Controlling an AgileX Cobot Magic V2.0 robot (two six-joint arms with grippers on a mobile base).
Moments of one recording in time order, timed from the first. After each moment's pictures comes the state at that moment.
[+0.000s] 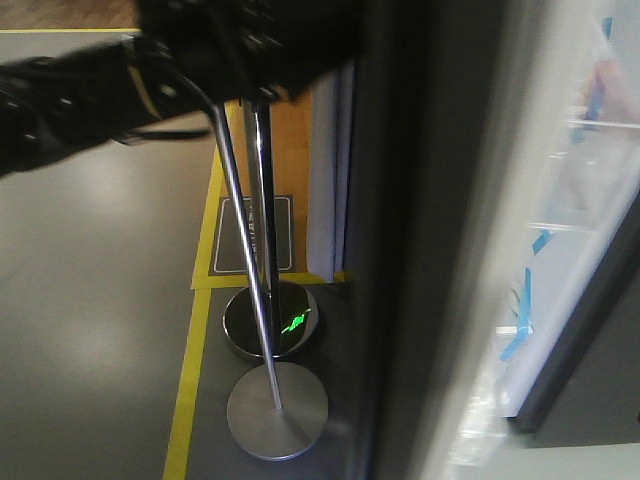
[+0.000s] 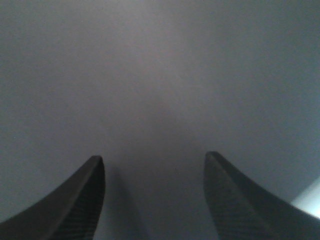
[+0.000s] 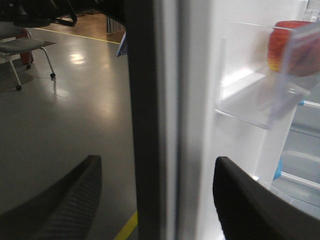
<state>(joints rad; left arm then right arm) -0.41 1.70 -1.44 1.22 -1.09 -2.12 0.09 0.27 -0.70 0.61 0.81 -0.51</state>
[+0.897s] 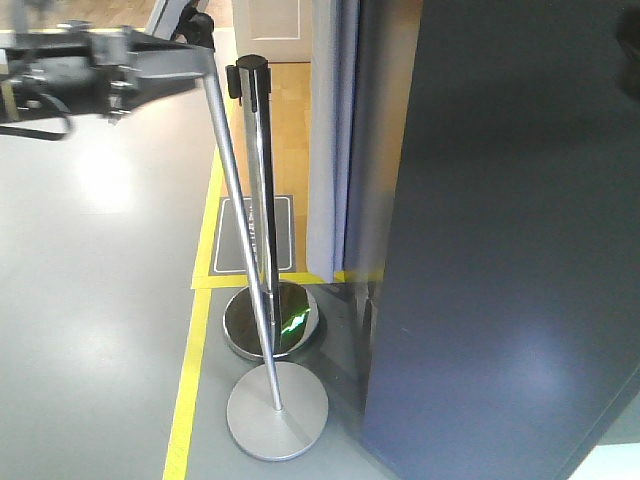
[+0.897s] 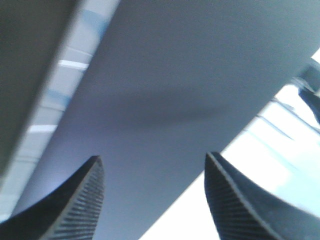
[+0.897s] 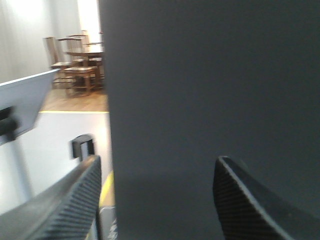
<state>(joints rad) 0.03 1.69 -1.44 1.61 -1.08 -2.10 0.09 1.05 -1.00 0.55 0.01 -0.51</state>
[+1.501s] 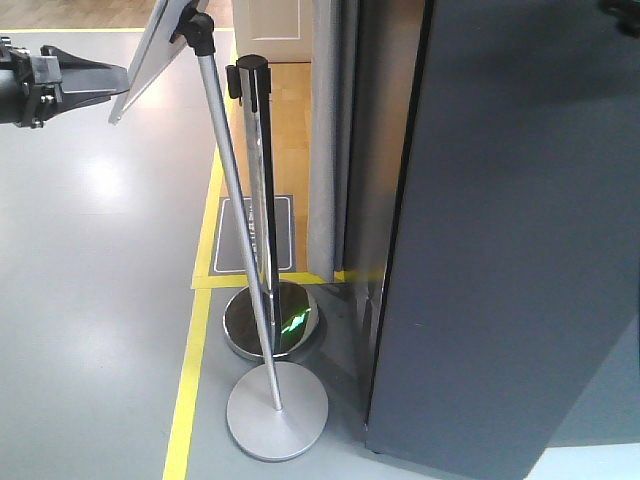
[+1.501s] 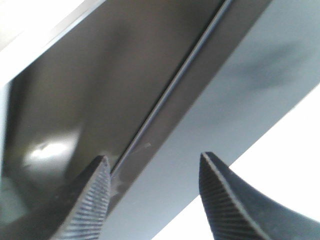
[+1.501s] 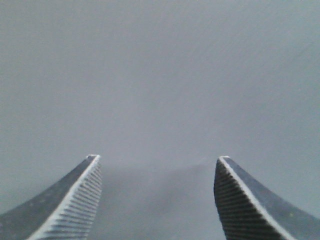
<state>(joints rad) 0.18 1.69 -1.44 1.77 -1.01 -2.10 -0.03 1.46 -1.26 0.71 -0.14 -0.56</state>
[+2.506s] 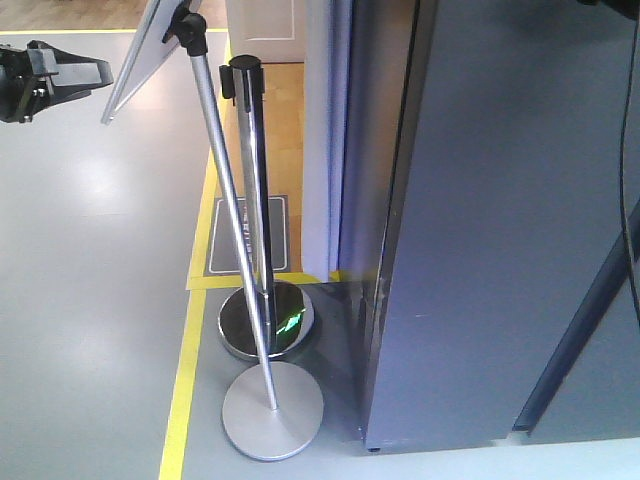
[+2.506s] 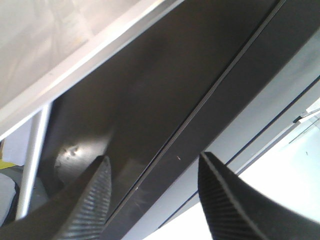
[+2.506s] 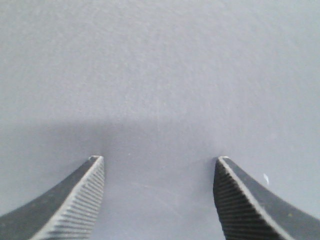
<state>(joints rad) 0.19 1.69 -1.44 1.78 -0.90 -2.14 -0.09 1.85 -1.79 0.69 0.20 -0.61</state>
